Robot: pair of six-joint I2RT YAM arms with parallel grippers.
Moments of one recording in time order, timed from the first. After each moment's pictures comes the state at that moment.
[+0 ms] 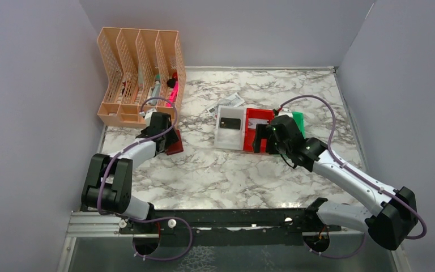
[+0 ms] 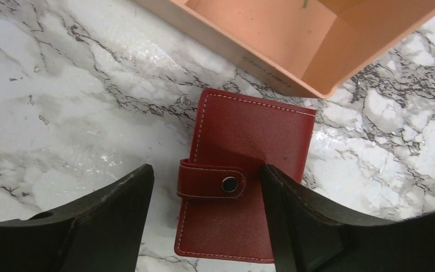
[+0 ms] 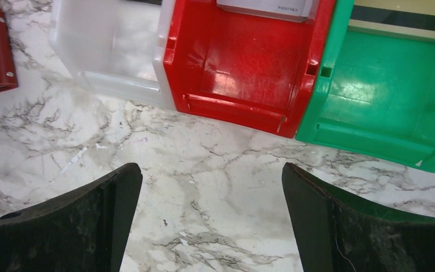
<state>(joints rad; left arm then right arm) -0.19 1.47 0.69 -0.11 -0.26 -0.58 0.67 1.11 0.86 -0.49 0.24 0.53</state>
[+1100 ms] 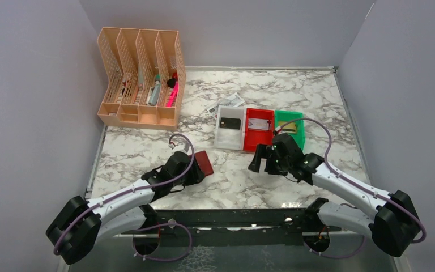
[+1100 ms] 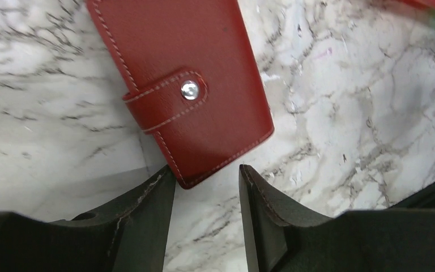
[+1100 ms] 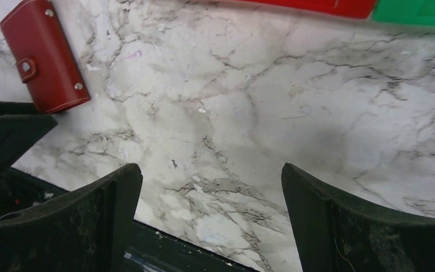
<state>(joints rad) -0.72 0.98 0.30 -0.07 -0.07 -0.83 0.67 1.06 0.60 -0.43 0.02 0.71</state>
